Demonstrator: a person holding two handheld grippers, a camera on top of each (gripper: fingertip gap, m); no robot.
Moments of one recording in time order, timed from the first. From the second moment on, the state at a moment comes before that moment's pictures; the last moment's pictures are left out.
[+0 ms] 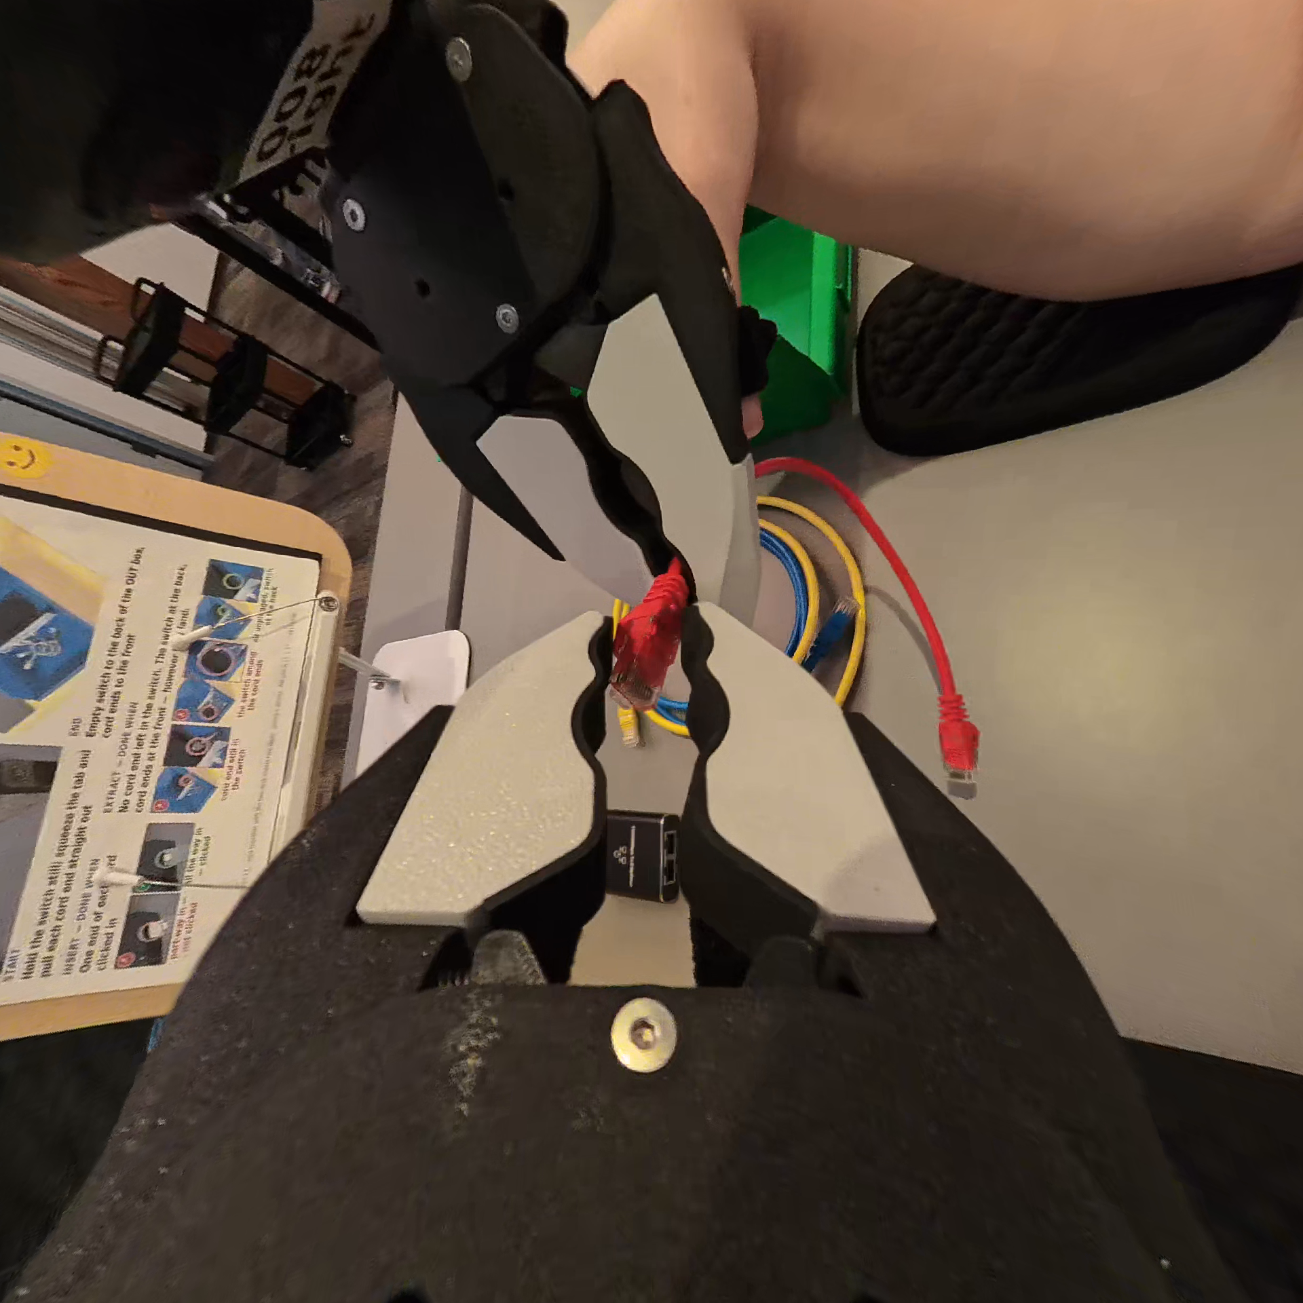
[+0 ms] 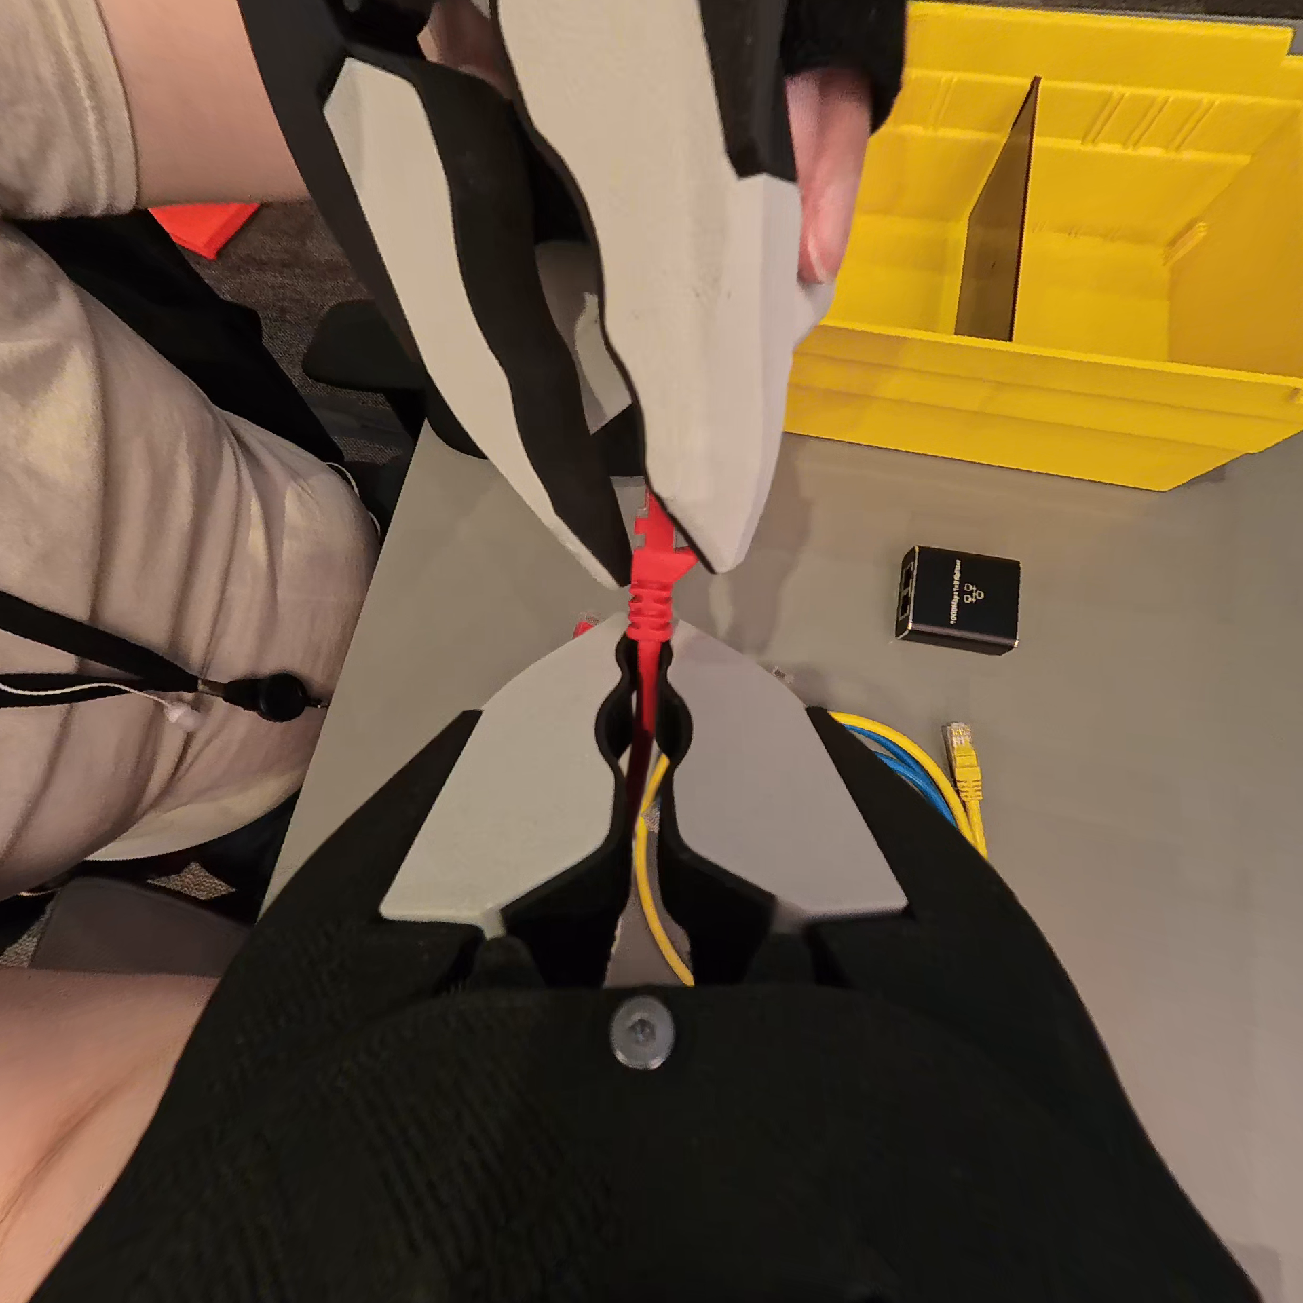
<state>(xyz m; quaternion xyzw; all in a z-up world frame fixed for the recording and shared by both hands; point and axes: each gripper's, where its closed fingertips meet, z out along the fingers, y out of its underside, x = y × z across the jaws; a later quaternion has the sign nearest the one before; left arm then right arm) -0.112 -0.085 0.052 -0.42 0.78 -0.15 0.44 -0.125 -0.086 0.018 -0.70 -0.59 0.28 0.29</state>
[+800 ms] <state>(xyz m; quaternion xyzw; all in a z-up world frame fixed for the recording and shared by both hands) -0.156 -0.037 0.202 -0.36 0.63 0.06 0.69 -0.144 -0.065 0.175 -0.52 -0.21 0.69 0.45</state>
